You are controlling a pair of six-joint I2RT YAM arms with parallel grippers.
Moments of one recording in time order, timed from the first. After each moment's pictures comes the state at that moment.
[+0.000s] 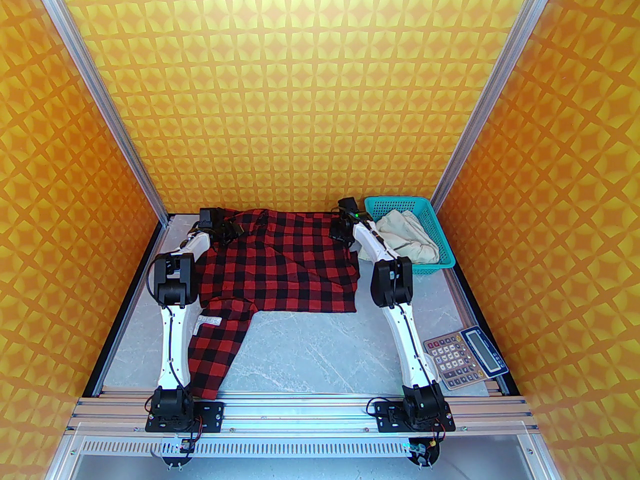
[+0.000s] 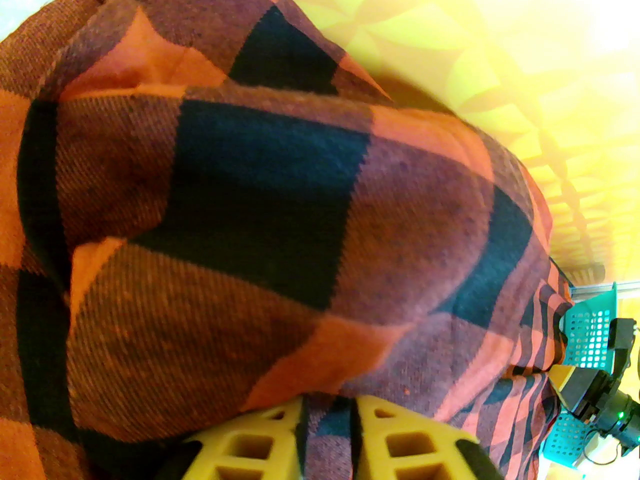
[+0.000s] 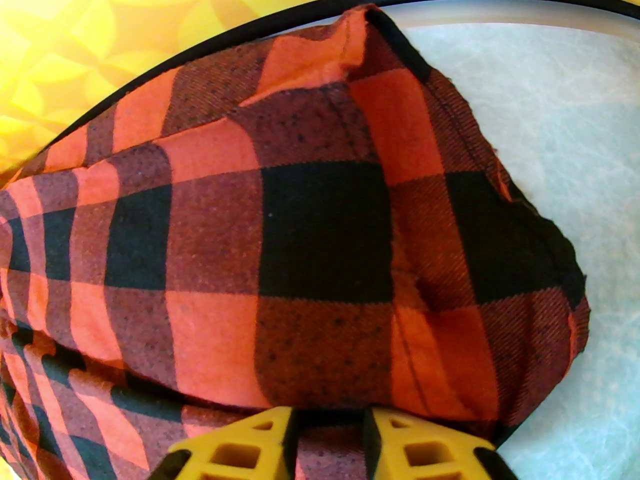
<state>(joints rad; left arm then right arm) 0.02 2.53 2.04 -0.26 0.49 -0.56 0.20 2.70 2.51 -0.80 -0.08 0.40</state>
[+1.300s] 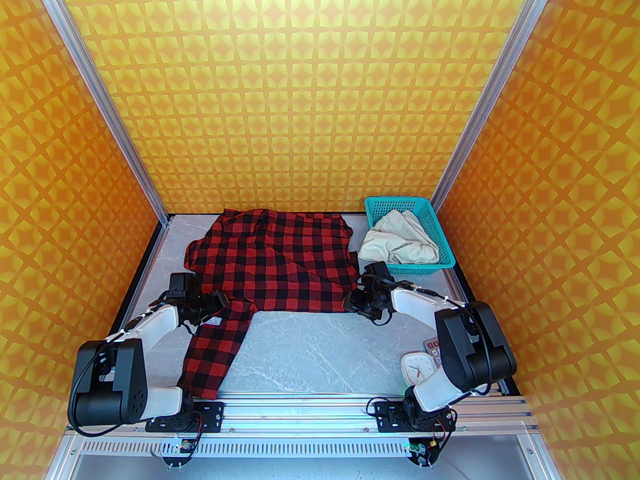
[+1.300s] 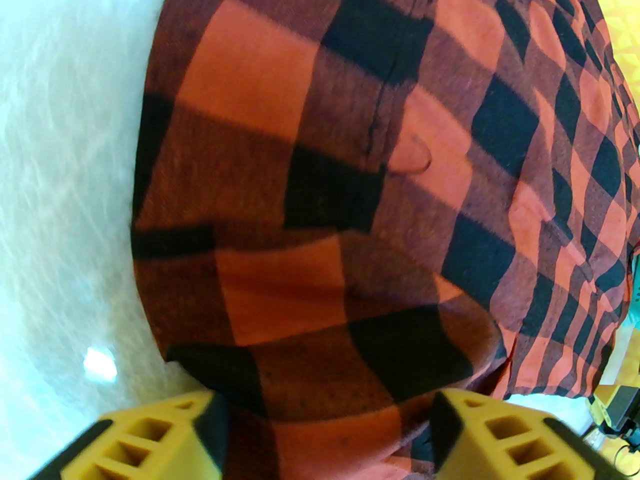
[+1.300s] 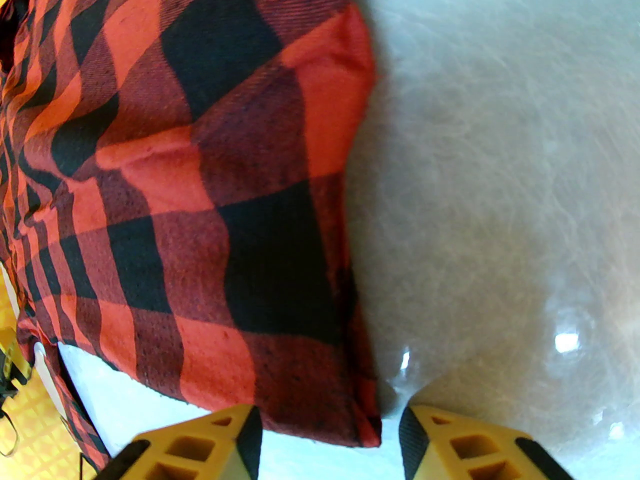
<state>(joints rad) 0.05 1.38 0.62 -0.30 0.29 -0.52 0.23 1.62 0.83 -0.42 -0.29 0.57</state>
